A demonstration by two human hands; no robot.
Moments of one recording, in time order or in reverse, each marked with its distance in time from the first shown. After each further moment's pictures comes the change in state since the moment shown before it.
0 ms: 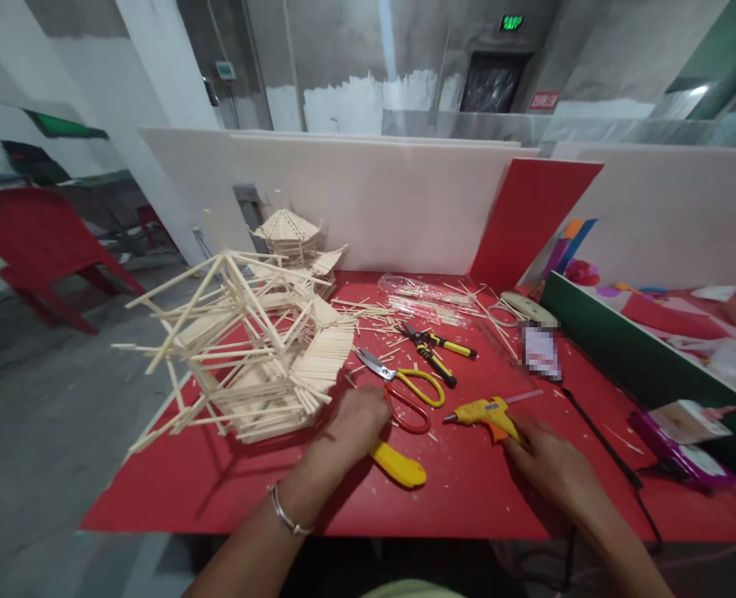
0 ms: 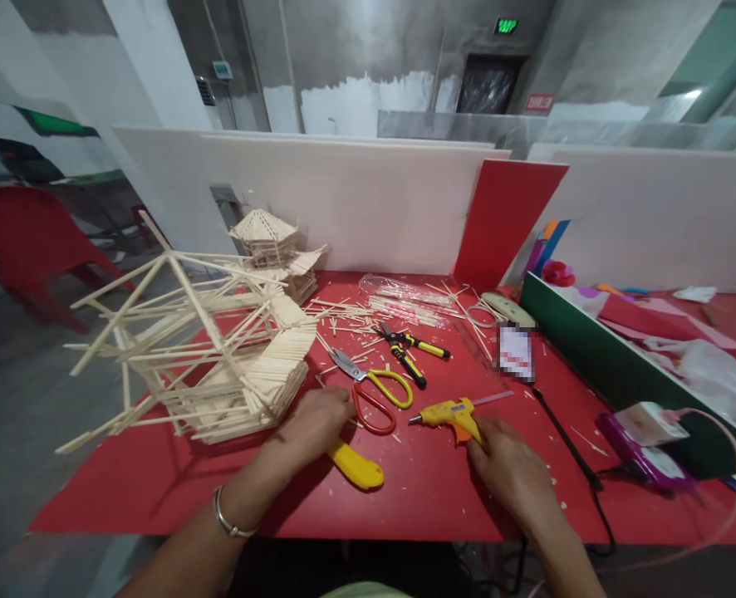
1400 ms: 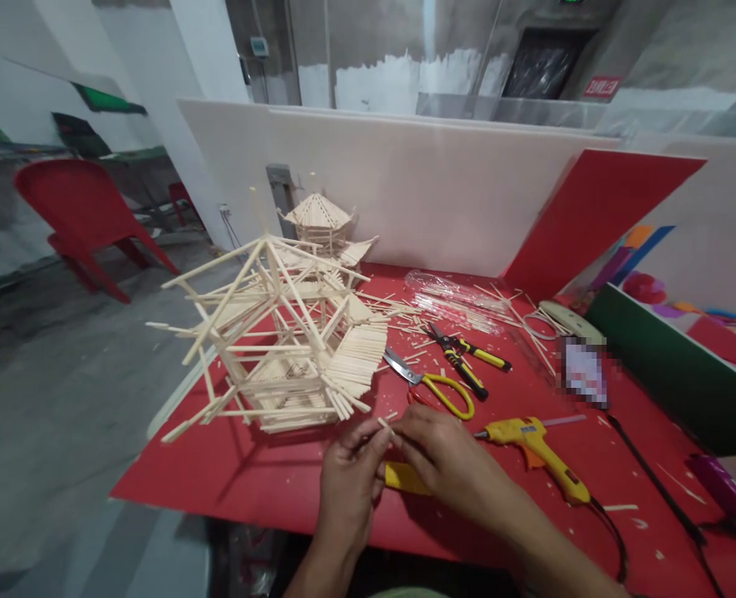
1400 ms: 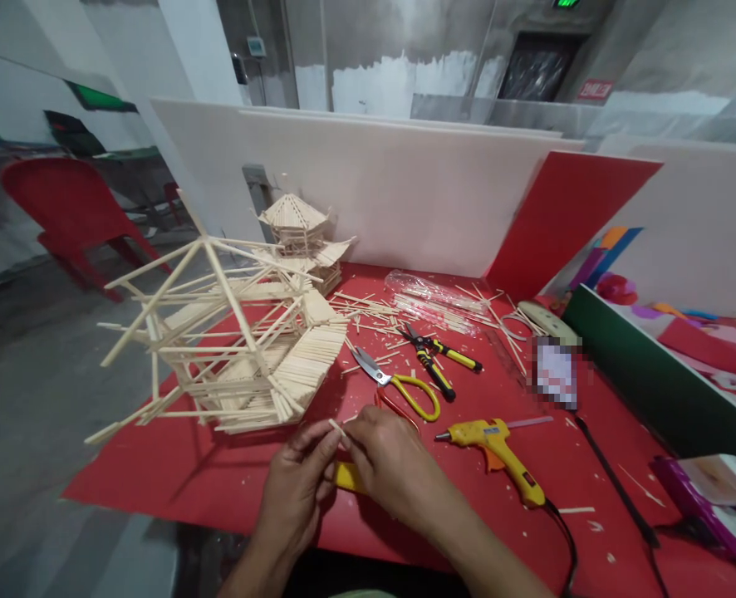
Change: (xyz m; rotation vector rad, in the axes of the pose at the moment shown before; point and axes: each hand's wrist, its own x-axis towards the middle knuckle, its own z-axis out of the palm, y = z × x) left_hand -0.065 0.040 0.019 -1.970 0.747 -0.847; right_hand 0.002 -0.198 -0.026 0.342 -0.242 -0.691
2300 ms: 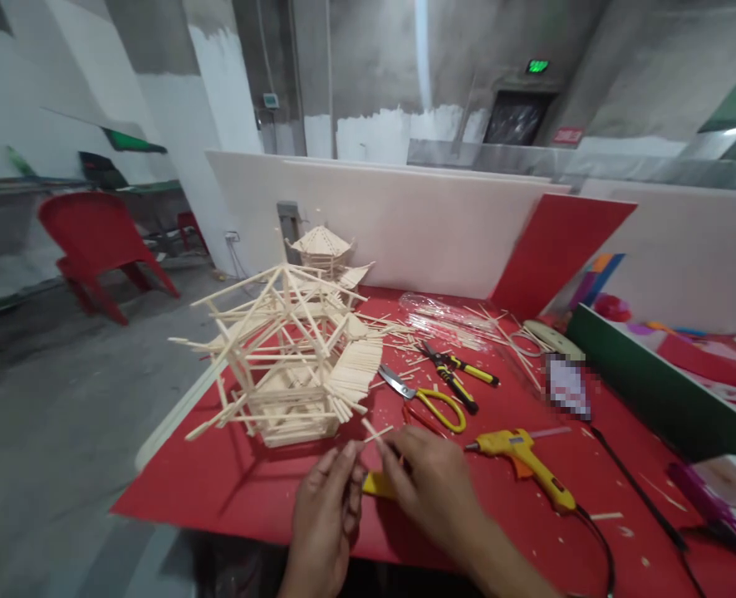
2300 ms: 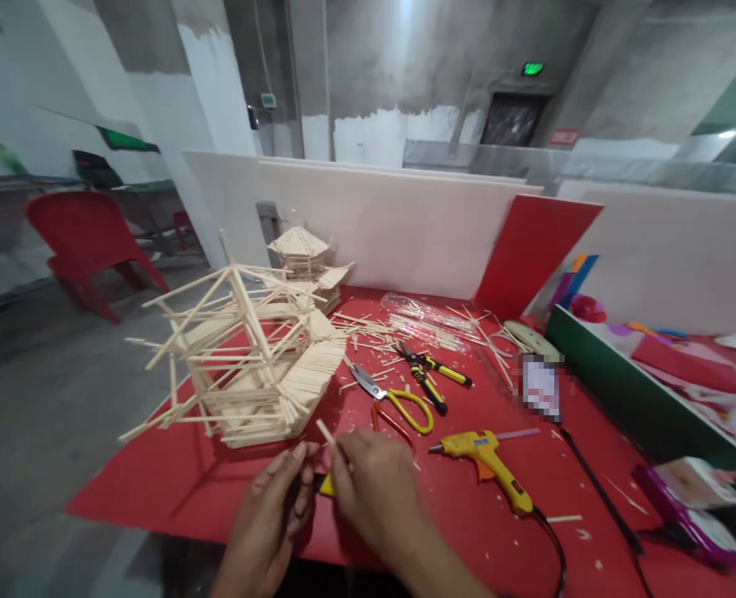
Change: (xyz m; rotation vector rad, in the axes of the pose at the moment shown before) left_hand -0.025 0.021 -0.021 0.005 0.028 -0.012; right_hand -0.009 -0.020 0.030 -0.341 0.270 0.032
